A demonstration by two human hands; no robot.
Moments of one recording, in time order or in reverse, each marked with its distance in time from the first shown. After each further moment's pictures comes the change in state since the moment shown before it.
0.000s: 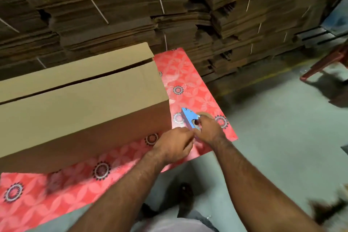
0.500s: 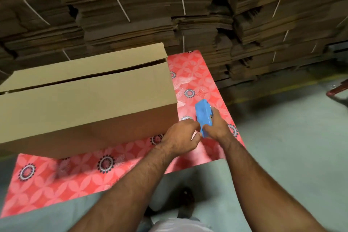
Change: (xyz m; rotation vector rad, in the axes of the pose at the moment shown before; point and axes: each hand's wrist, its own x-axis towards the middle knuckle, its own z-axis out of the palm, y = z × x) left_hand 0.026 0.003 -0.010 -0.123 0.149 -0.213; right_hand 0.029 -0.001 -0.015 0.396 -0.008 0.026
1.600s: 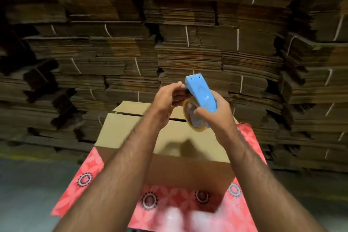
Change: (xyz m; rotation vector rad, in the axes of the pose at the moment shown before) left_hand -0.098 -0.063 -0.299 -1.249 0.777 -0.183; right_hand -0.097 -0.331 0.041 0.415 -0.095 -0.745
